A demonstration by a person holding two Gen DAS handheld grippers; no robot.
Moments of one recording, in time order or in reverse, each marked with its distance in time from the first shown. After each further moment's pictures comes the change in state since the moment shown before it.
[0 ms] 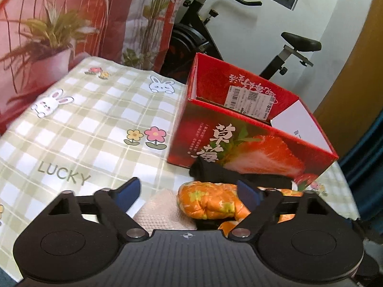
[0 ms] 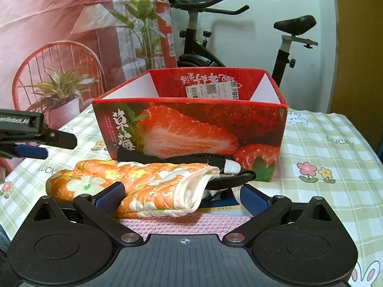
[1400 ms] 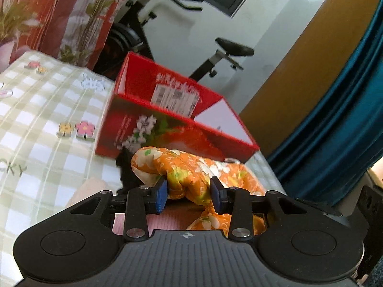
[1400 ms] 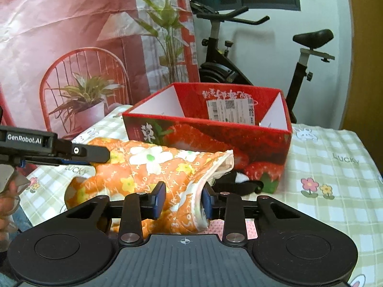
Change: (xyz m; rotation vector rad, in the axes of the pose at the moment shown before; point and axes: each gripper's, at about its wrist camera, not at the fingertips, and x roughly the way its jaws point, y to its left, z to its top) left arm -0.019 -0.008 -0.027 0.012 -0.015 -0.392; right arm -0.046 0.000 0.015 -0.054 -0.014 0.098
